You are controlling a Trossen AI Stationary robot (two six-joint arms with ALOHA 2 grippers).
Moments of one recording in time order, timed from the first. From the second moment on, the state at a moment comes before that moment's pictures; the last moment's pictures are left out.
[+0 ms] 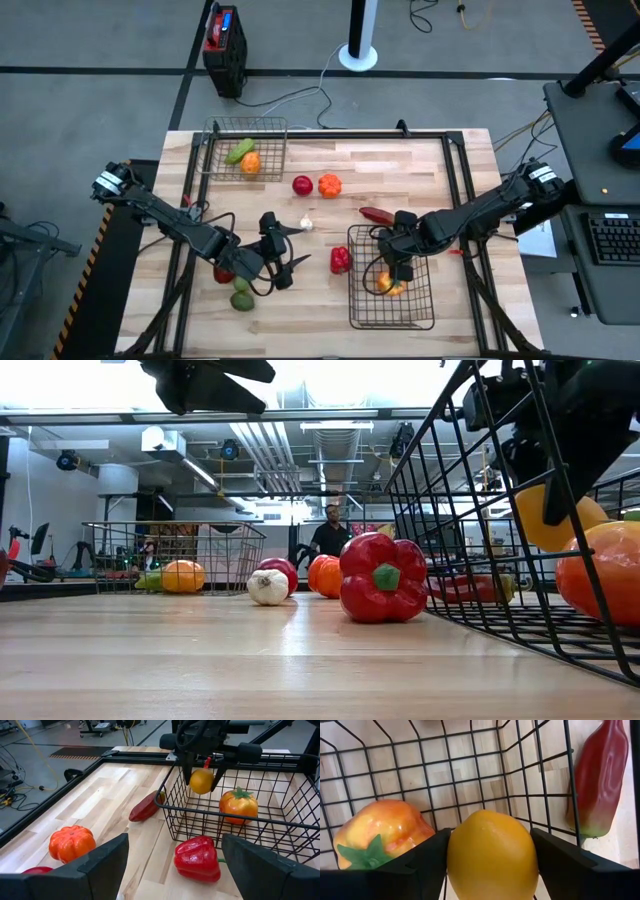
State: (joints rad) left arm -0.51 1.40 0.86 0.03 -0.78 -0.32; right arm 0.36 1.47 0.99 -0.86 0.15 0.52
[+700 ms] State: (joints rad) left arm -0.51 1.40 0.86 0.04 -0.78 -0.34; right arm 0.36 1.46 1.00 -0.85 0.15 0.53
